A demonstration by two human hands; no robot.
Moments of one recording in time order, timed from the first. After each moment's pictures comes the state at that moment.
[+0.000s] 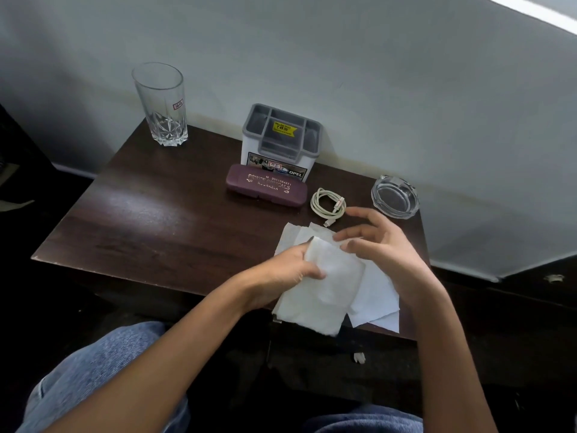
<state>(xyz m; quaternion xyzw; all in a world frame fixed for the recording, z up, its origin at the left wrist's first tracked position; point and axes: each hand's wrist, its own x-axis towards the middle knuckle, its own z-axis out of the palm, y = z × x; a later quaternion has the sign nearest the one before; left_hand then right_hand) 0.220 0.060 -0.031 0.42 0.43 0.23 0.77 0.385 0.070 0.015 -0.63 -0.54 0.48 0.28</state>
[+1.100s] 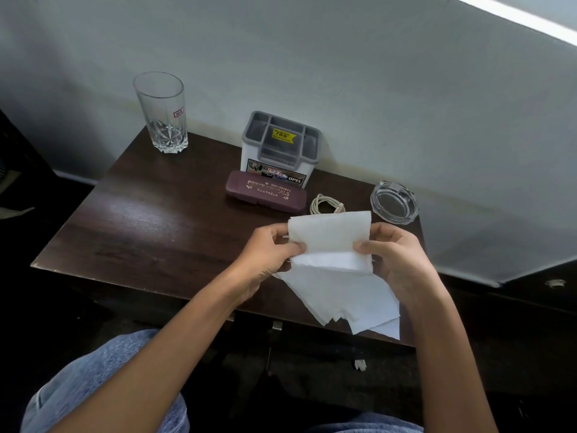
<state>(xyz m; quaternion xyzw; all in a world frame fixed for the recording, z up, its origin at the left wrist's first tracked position) 0.205 0.077 -0.040 0.37 0.53 0.39 0.66 0.393 0.076 0.009 -0.66 -0.39 0.53 0.38</state>
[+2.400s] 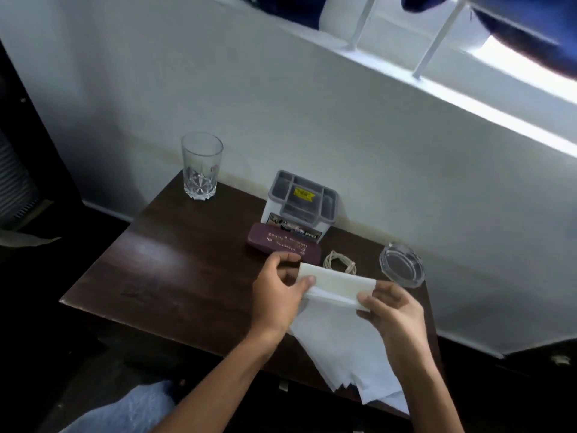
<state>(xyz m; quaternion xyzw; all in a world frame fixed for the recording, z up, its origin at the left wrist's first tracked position) 0.203 0.080 -0.026 0.36 0.58 0.55 0.48 0.370 0.073 0.002 -0.62 -0.39 0.46 0.49</state>
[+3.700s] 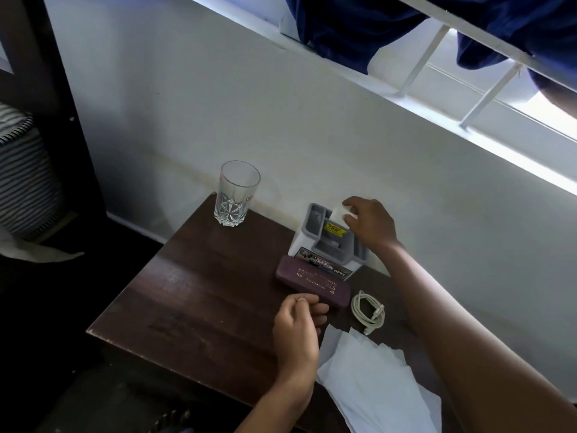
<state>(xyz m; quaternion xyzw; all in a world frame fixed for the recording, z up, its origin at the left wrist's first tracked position) 0.189 0.088 -0.018 0.13 0.56 0.59 0.57 0.285 0.290 0.028 -0.62 -0.77 0.04 0.12</state>
